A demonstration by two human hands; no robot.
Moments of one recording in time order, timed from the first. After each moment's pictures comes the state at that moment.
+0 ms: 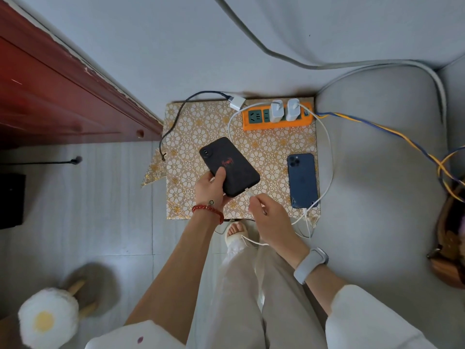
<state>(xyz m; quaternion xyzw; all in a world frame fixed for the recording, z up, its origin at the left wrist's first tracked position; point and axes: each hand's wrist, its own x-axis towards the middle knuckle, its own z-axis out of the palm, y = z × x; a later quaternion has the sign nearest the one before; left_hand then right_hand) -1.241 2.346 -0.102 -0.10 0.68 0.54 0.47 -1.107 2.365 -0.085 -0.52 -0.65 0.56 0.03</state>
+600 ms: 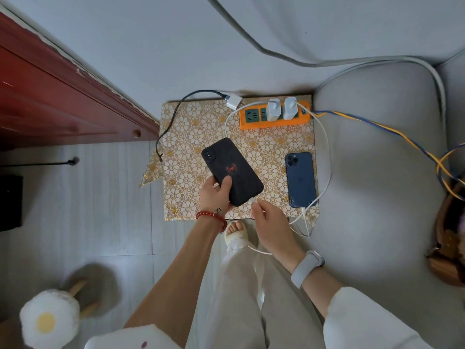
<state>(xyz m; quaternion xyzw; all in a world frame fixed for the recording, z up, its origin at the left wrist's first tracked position) -1.228 2.342 -0.110 -0.05 0.73 0.48 0.48 -1.102 2.360 -0.090 -0.54 -0.66 0.52 -0.01</state>
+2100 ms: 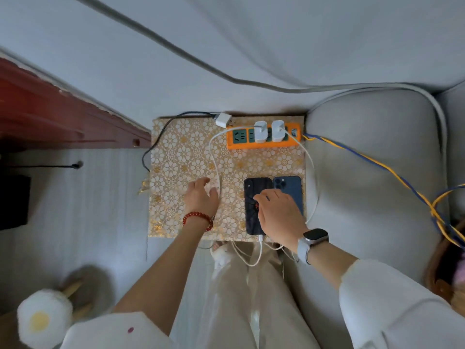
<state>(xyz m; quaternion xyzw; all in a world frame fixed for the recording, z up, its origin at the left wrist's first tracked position) -1.236 2.392 -0.142 0.19 0.90 0.19 0.34 -1.073 2.472 -0.126 -0.30 -0.90 0.26 -0.17</state>
